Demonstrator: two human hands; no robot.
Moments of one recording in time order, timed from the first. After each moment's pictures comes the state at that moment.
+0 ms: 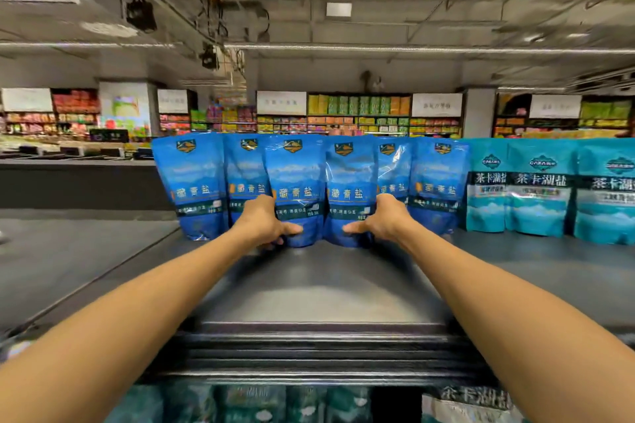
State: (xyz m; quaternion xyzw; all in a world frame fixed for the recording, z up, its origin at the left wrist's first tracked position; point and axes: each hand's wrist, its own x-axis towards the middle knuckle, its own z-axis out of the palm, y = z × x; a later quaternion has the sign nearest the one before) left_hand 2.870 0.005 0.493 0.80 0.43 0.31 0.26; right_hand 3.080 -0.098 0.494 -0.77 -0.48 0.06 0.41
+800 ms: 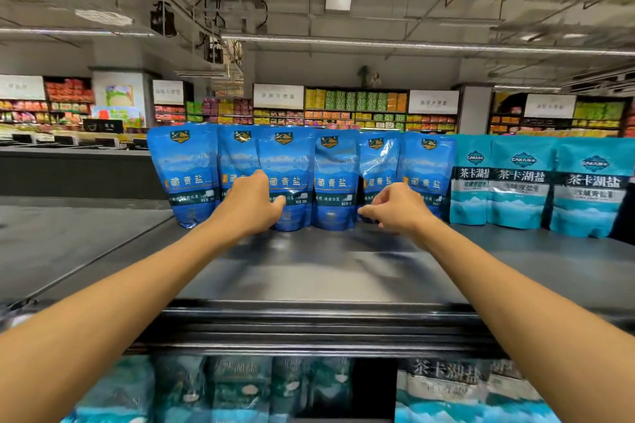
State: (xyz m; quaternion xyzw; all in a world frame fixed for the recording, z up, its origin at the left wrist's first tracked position) left_hand 2.850 -0.054 0.513 0.84 0.41 0.36 0.03; right_hand 3.082 -0.162 0.505 -0.76 -0.49 0.02 0.42
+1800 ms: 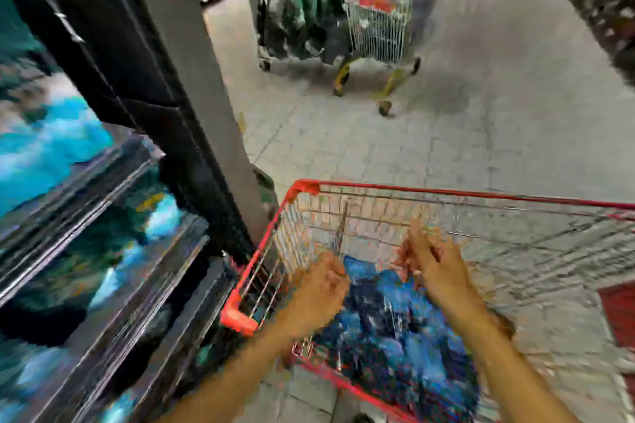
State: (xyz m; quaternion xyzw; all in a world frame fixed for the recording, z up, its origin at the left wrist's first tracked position) left_hand 3.153 -0.654 0.085 0.86 -0.07 -0.18 0.48; right_hand 3.126 -0.851 0.105 -0.75 0.16 -0.08 0.63
